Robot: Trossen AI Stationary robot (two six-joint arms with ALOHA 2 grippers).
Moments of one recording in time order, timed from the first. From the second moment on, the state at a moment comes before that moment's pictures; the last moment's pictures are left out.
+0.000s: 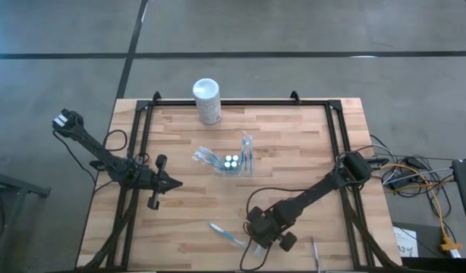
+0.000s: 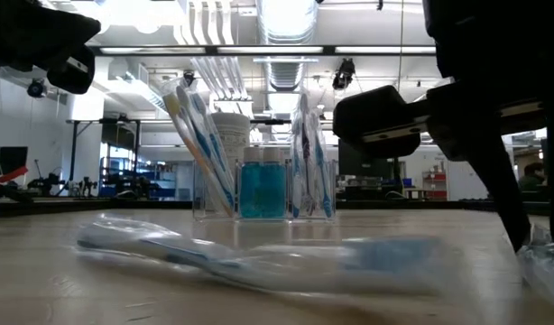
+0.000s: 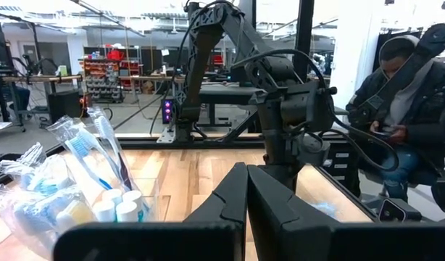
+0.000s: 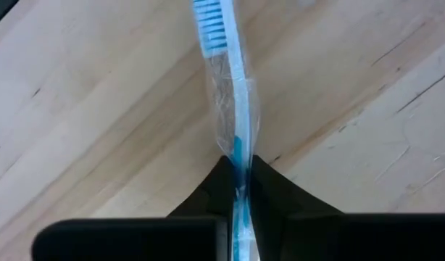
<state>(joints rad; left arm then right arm) -0.68 0.54 0.01 0.70 -0.59 0.01 0.53 2.07 1.37 -0.67 -0.17 -0.29</state>
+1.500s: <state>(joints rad) -0.68 0.55 0.01 0.68 -0.67 -0.03 0.40 0.61 0.49 0.35 -0.02 0.05</state>
